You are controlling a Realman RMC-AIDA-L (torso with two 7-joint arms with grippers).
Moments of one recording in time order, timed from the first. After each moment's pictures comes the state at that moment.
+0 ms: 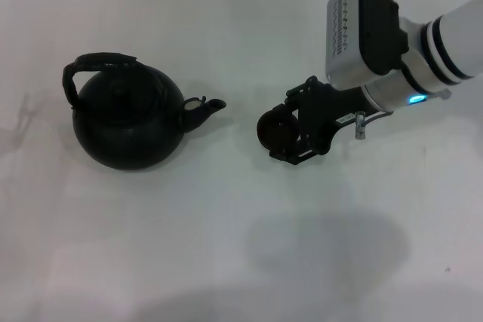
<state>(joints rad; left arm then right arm) -0.22 -2.08 0.67 0.01 0.85 1.43 -0.24 0.66 2.02 -1.64 -0.91 1.05 1.16 -1.35</state>
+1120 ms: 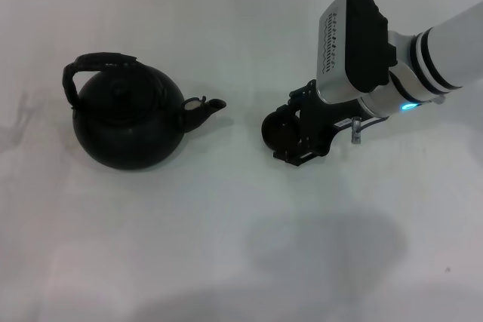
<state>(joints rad) -0.22 -2.07 0.66 0.01 0.84 1.43 -0.24 0.66 2.02 -1.72 -0.87 1.04 1.05 -1.35</state>
